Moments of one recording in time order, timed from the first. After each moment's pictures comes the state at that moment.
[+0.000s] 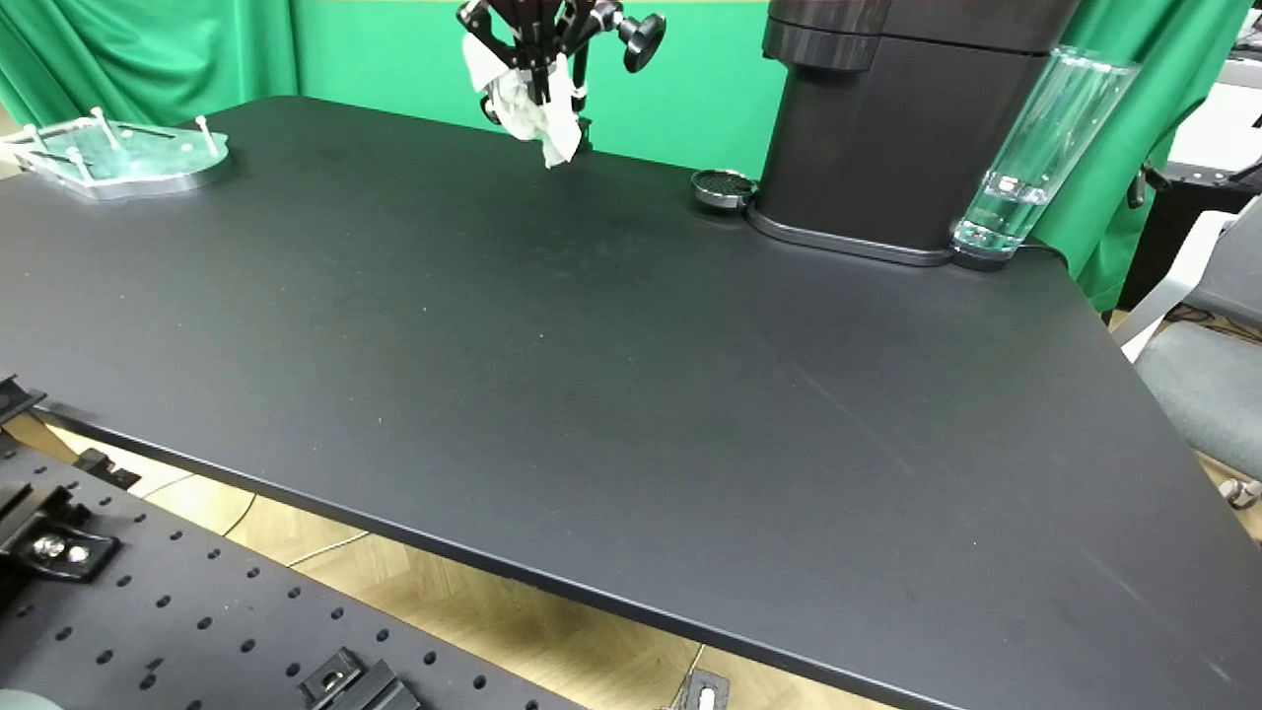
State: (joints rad) arm -0.03 0.21 0.09 -2.28 0.02 2.76 -0.90
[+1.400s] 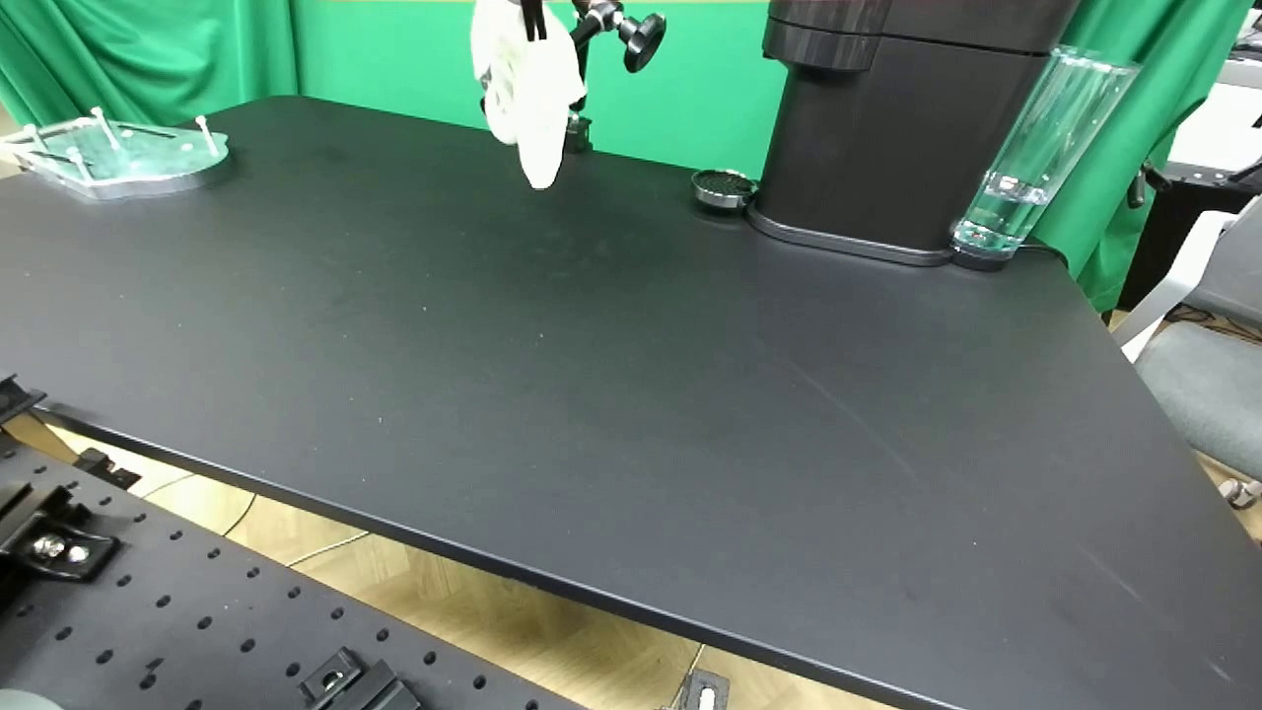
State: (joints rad) arm -0.03 -0.14 0.03 -2.49 -0.08 2.59 -0.52
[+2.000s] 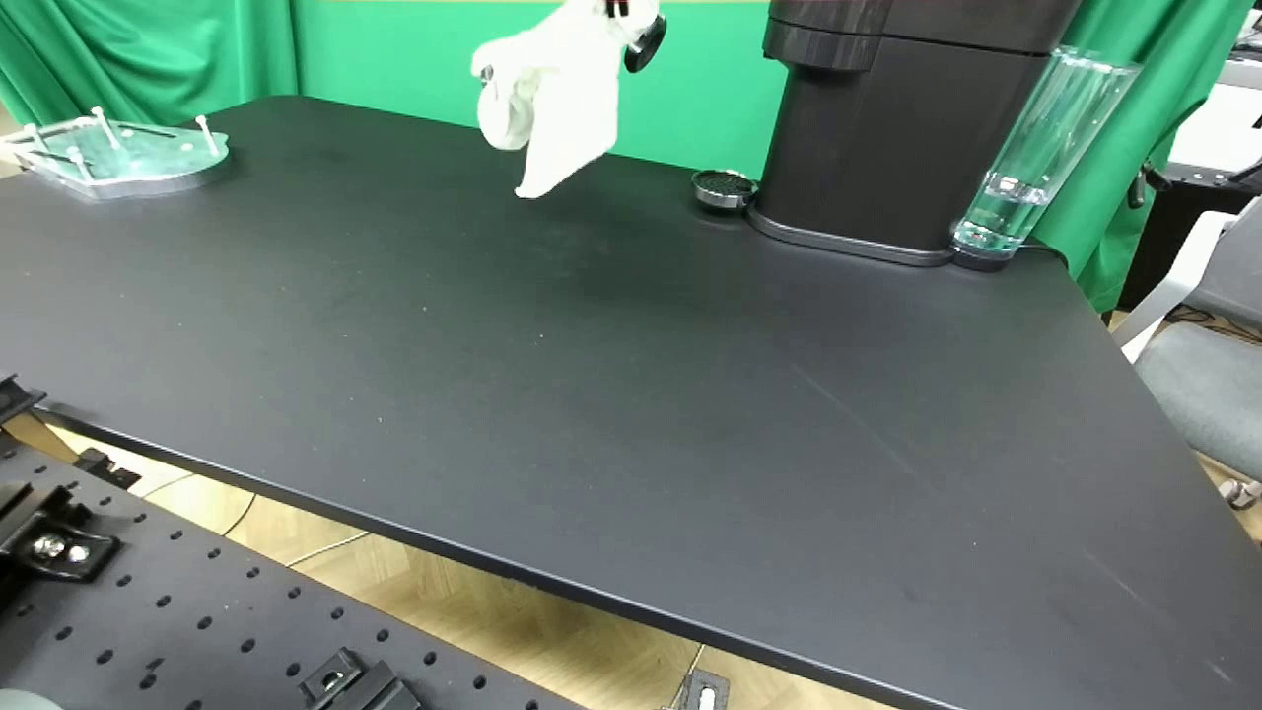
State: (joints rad) arm -0.09 -0.24 -0.06 -2.55 -0.14 2.62 -0.35
